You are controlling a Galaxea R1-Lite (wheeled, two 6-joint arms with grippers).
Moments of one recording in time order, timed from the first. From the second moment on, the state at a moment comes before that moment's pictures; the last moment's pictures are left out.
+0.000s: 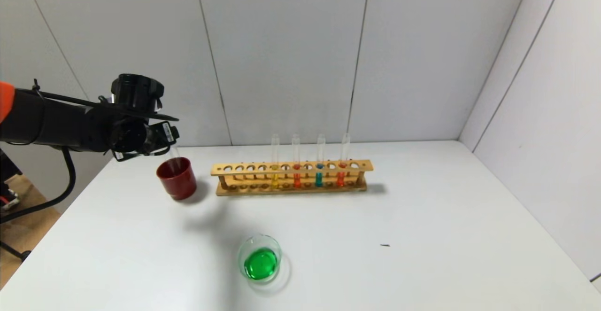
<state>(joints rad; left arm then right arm) -0.08 1.97 -1.33 -0.03 0.43 -0.45 0.00 0.00 0.00 0.00 0.00 0.02</state>
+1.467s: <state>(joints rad) -0.08 1.03 -0.74 0.02 0.36 0.03 0.00 0.00 0.00 0.00 0.00 0.02</state>
